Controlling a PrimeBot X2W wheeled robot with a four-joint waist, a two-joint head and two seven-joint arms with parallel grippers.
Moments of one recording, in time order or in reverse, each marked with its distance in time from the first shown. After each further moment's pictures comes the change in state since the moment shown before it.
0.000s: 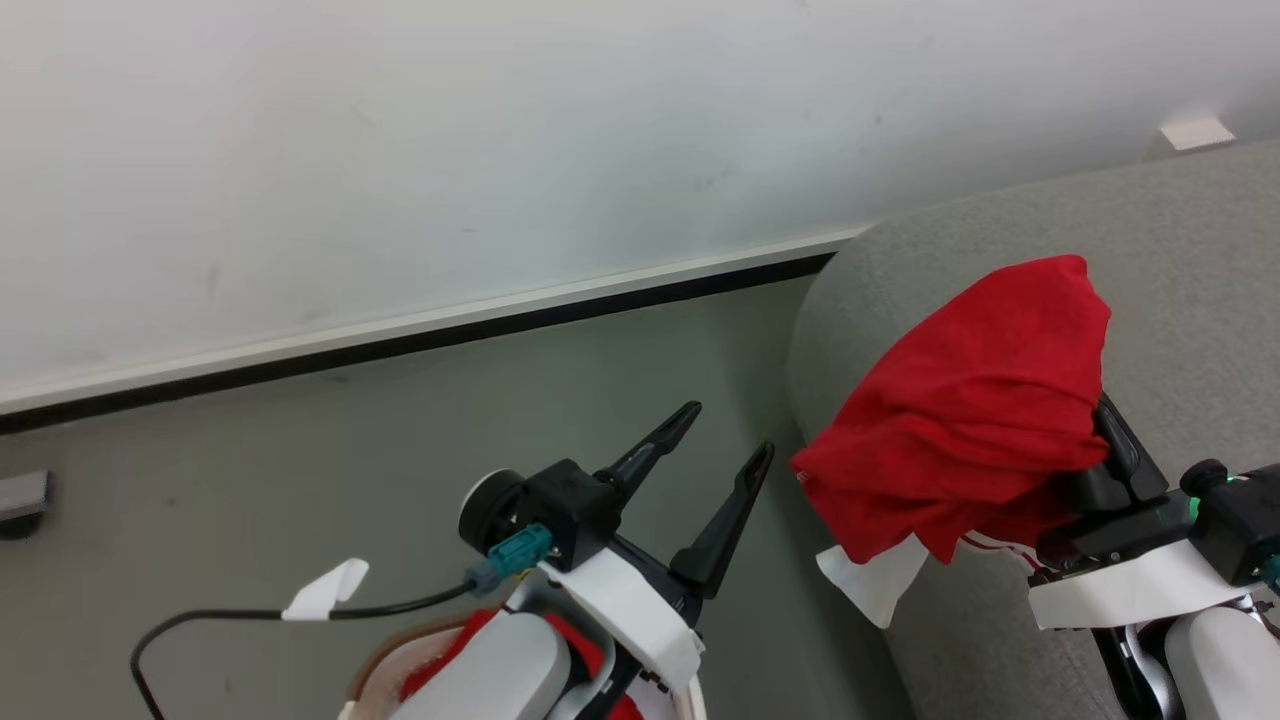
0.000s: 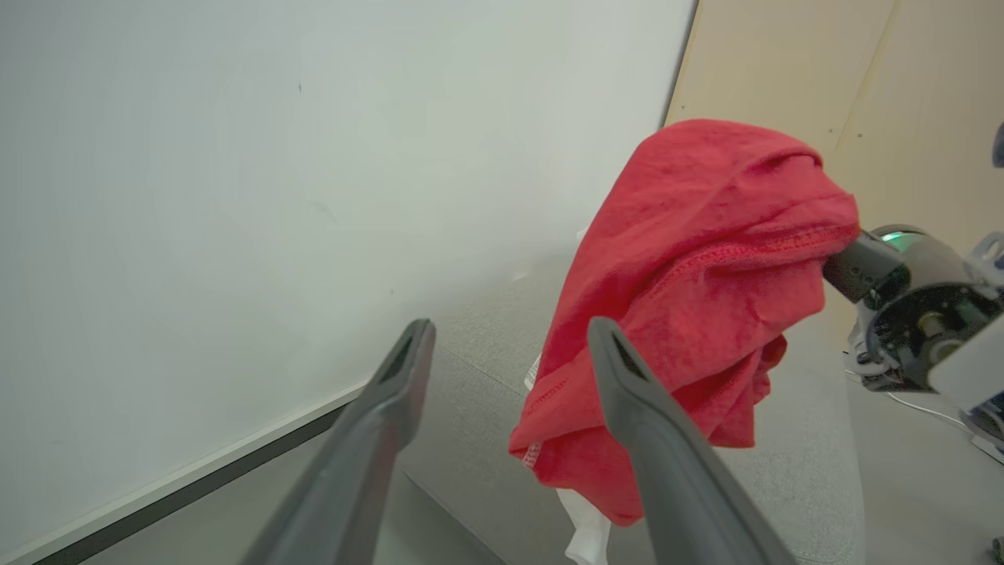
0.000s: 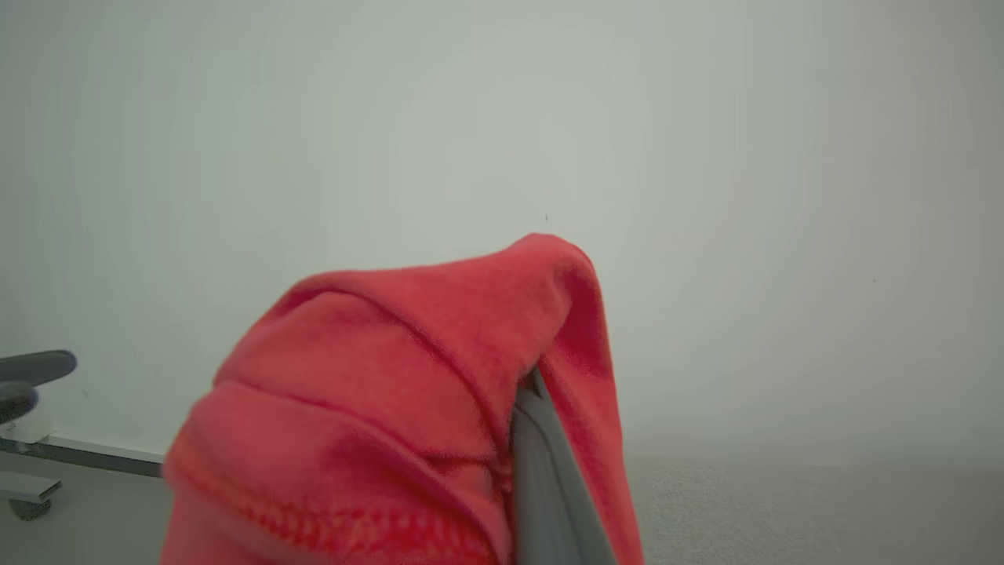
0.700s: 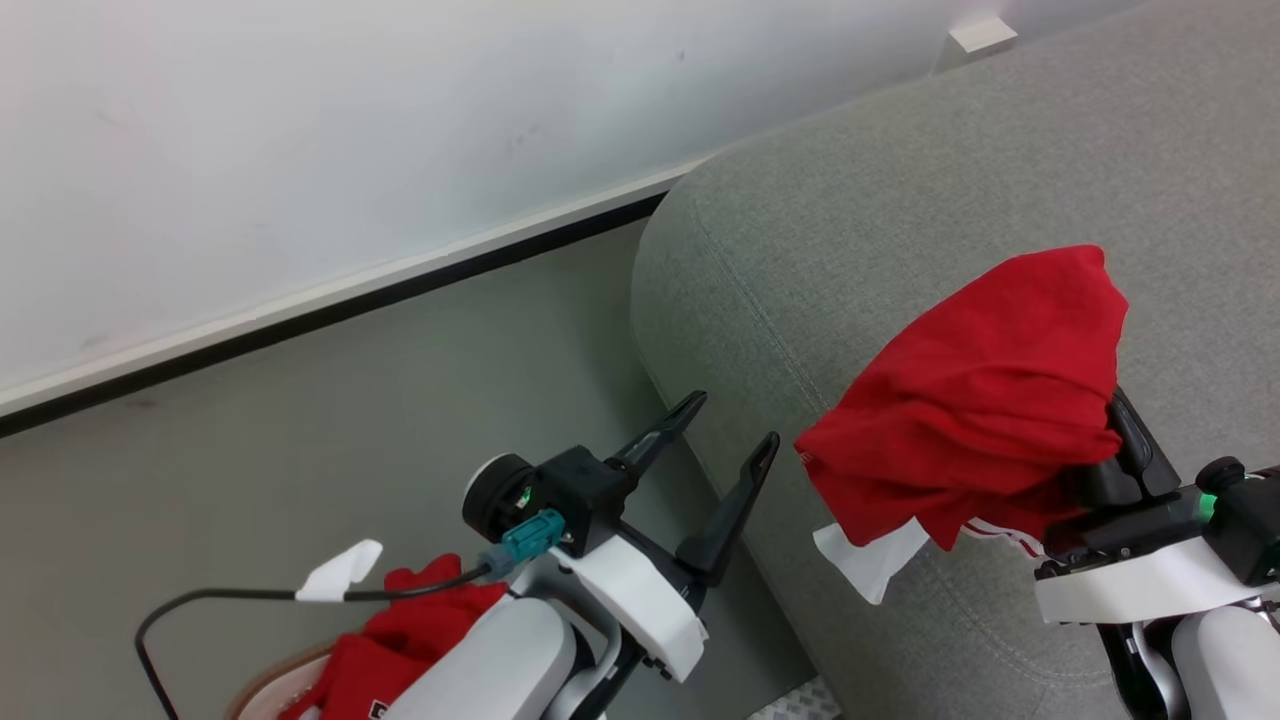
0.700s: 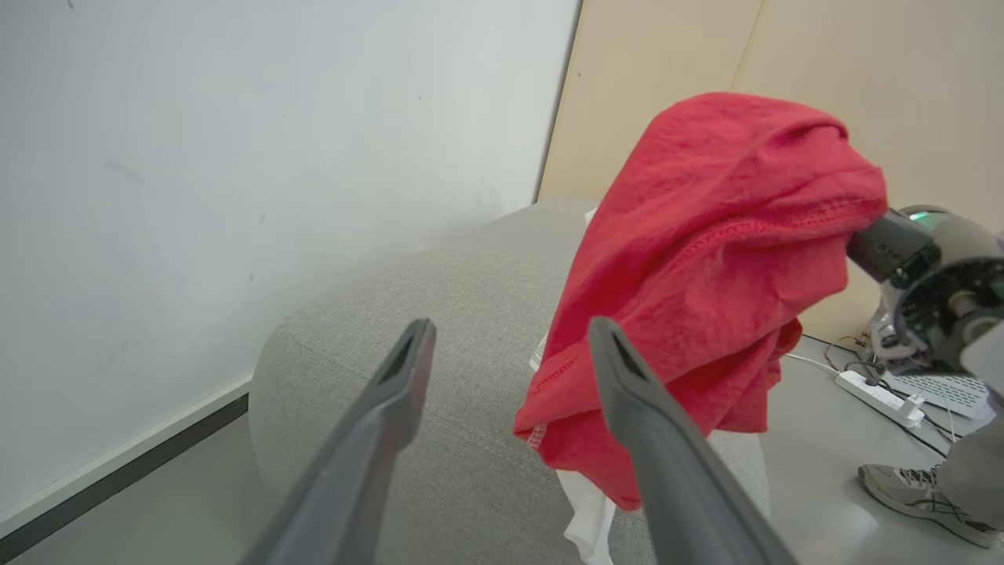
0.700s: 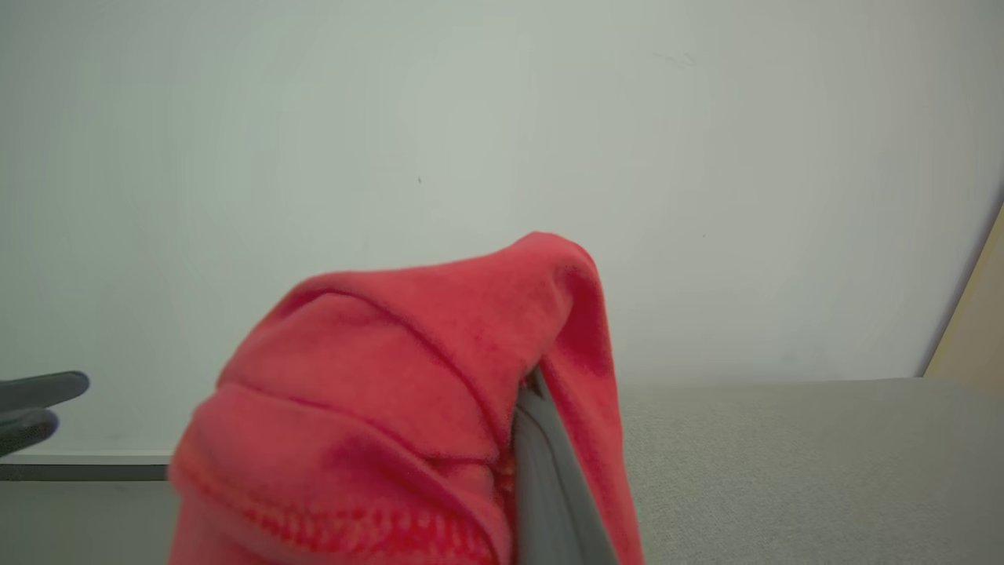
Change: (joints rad) left arm -0.039 0.002 -0.020 0.030 0.010 0.005 0.005; right arm 0.009 0.023 -0.036 -0.027 -0.005 0.000 0.000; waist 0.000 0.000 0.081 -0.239
